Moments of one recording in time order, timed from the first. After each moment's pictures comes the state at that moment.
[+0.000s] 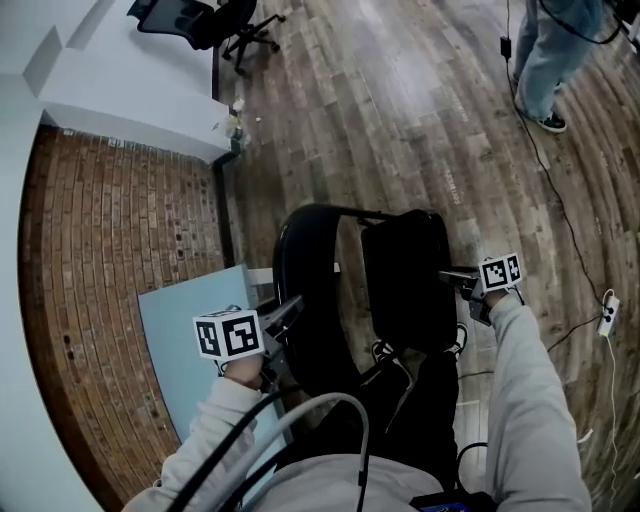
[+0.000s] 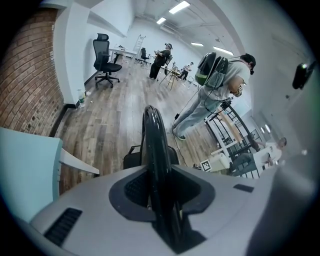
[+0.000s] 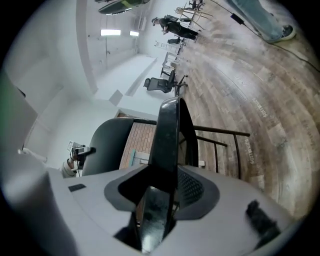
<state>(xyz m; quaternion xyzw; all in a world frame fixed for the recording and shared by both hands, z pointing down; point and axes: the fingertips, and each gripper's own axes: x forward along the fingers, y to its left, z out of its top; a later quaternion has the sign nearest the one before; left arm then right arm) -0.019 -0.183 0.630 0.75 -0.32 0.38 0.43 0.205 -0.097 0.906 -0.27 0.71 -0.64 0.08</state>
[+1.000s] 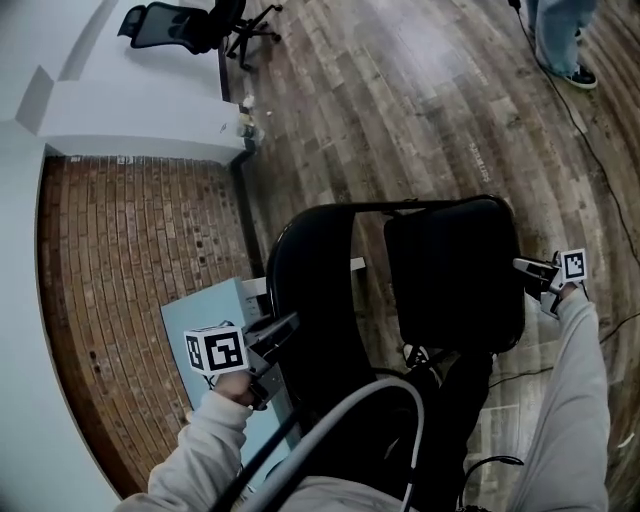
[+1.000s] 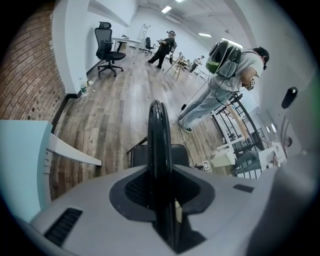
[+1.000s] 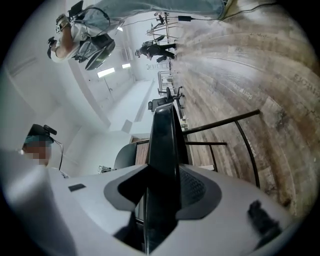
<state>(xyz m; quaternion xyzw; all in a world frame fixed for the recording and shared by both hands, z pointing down) -0.020 -0.183 0.716 0.72 -0.32 0.42 0.45 0.313 -0.054 1.059 -0.20 0.66 -0.66 0.30</state>
